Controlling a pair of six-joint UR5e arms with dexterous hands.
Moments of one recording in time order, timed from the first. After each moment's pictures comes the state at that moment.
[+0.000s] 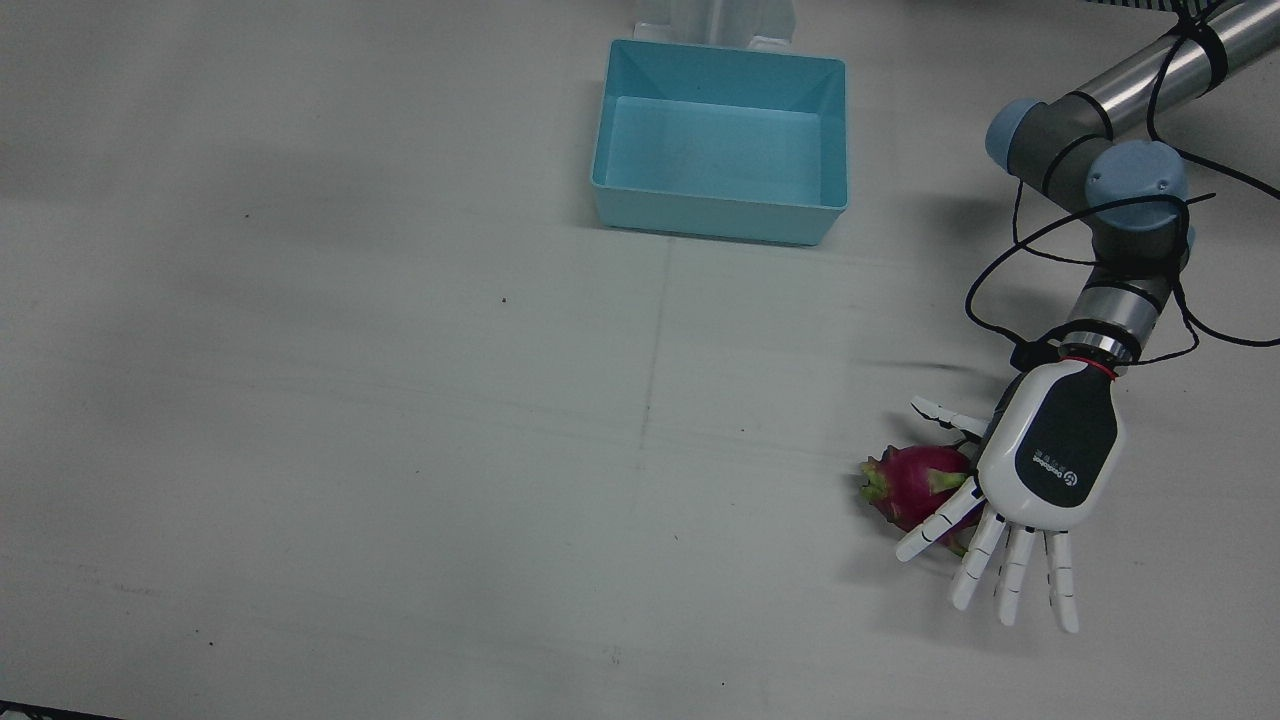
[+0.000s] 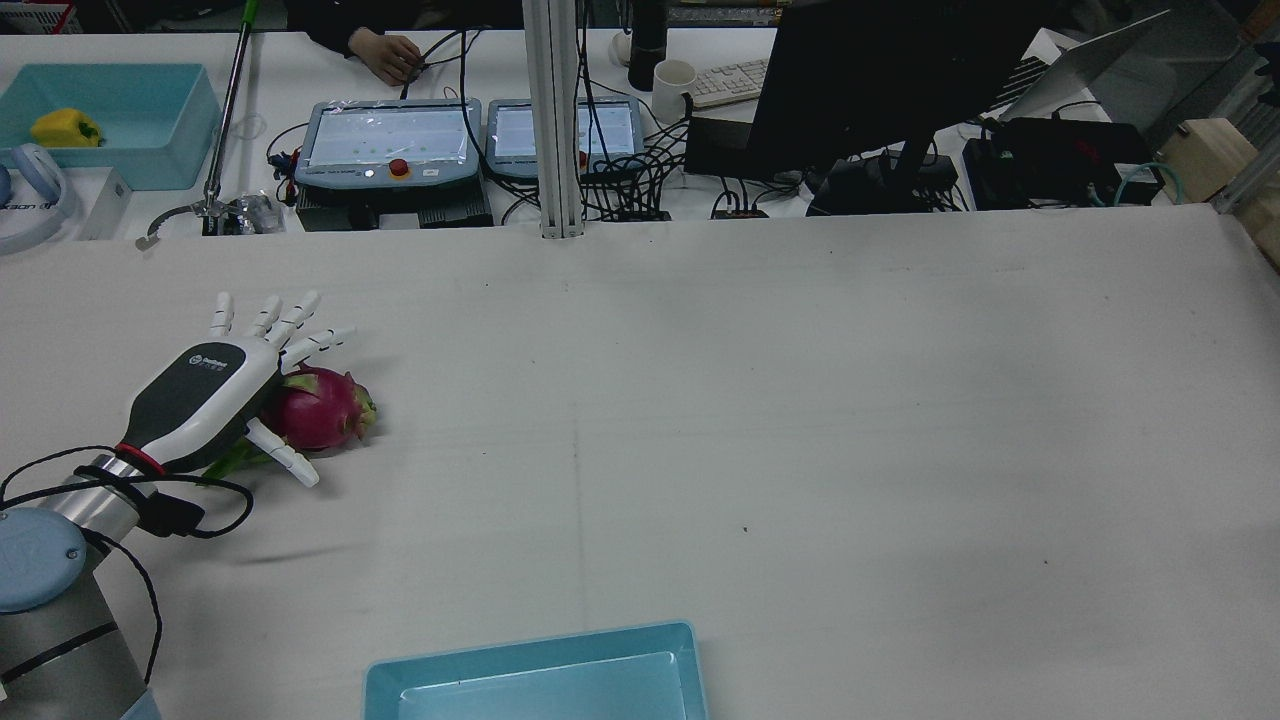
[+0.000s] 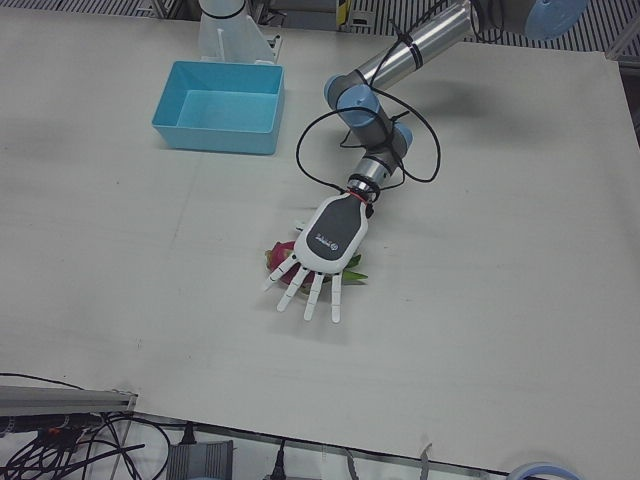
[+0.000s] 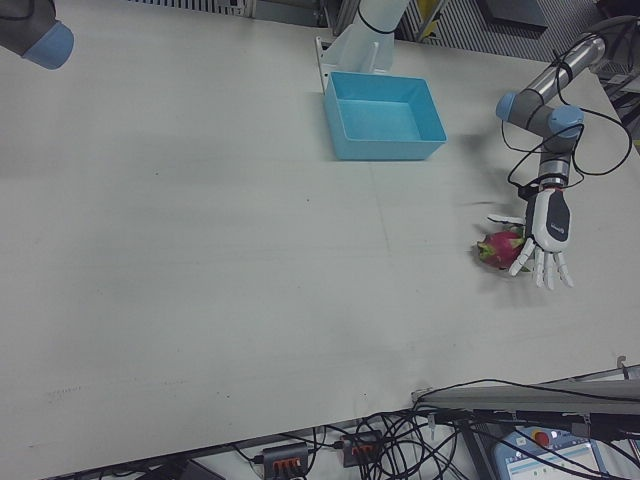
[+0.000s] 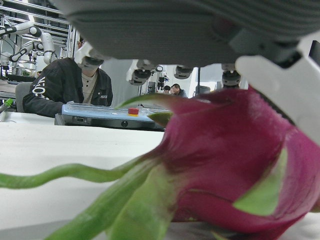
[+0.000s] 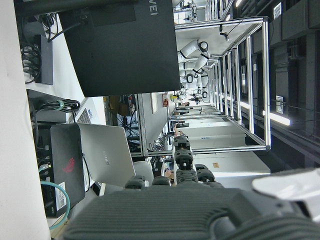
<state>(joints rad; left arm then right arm) -0.65 -1.84 -1.63 0.12 1.05 1.61 1.51 -1.56 1.56 -3.30 -1.47 0.12</state>
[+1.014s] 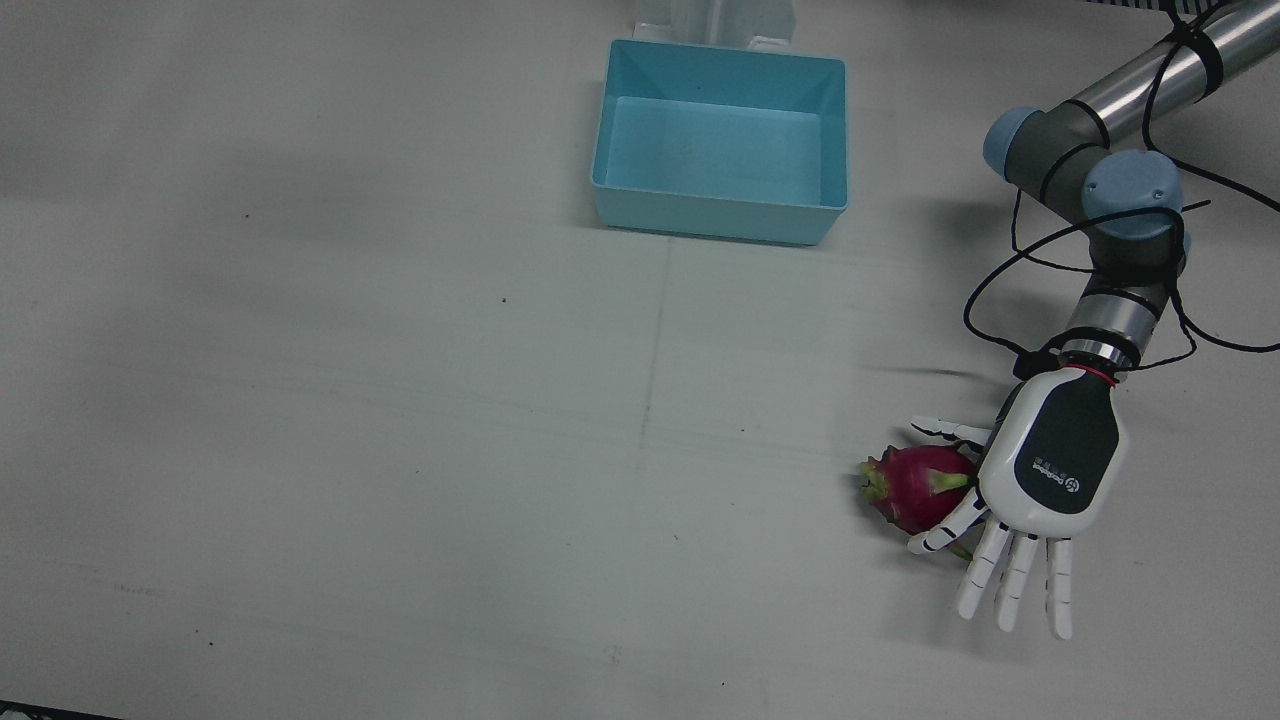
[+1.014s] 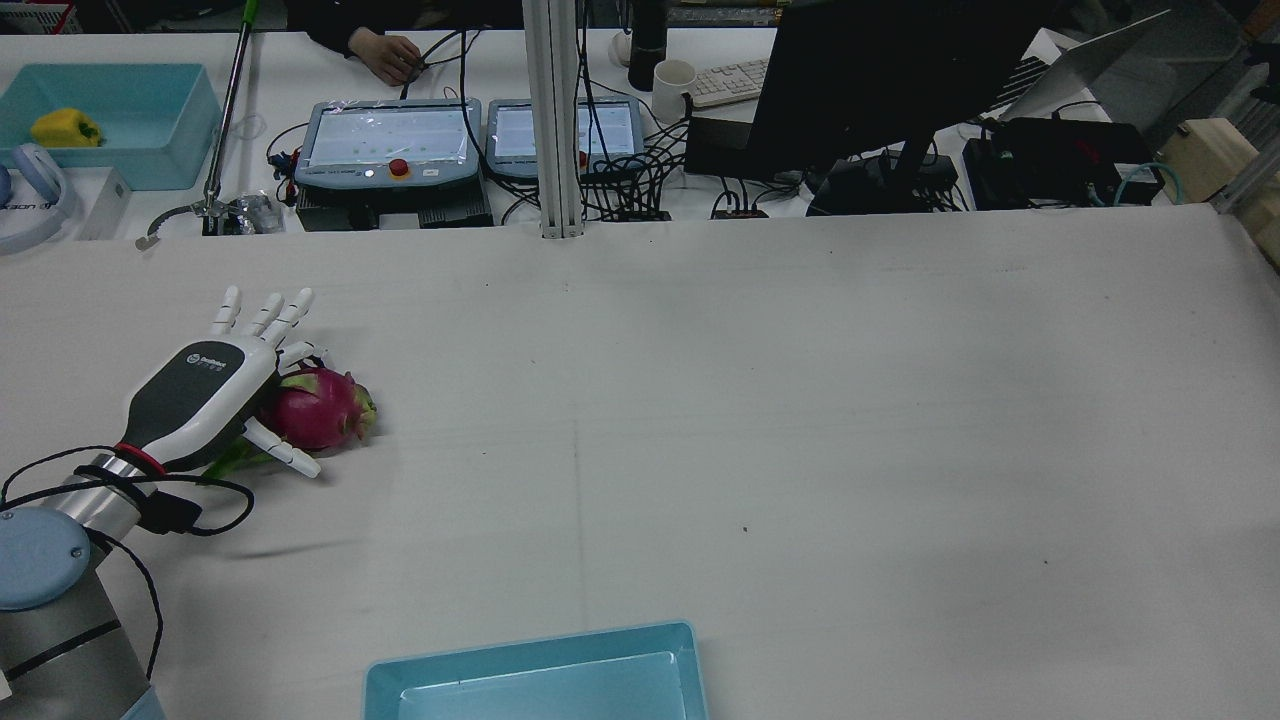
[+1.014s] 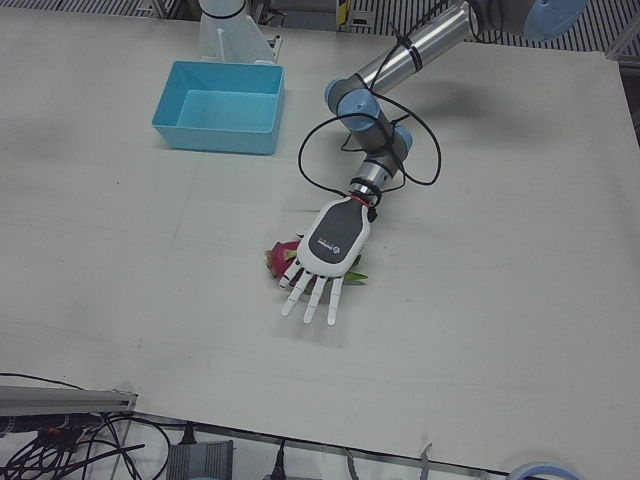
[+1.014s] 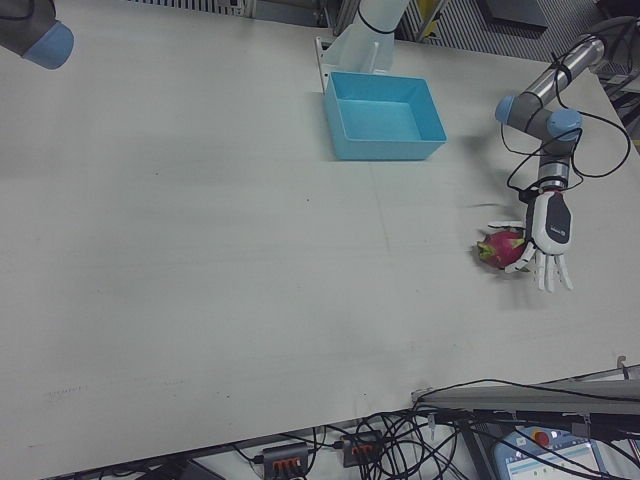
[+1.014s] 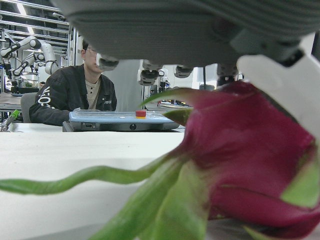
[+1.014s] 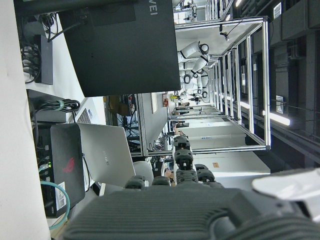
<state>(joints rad) -0.65 -1.85 -1.61 0.10 1.03 1.68 1.51 -1.56 1.56 -3.30 -1.47 0.12</state>
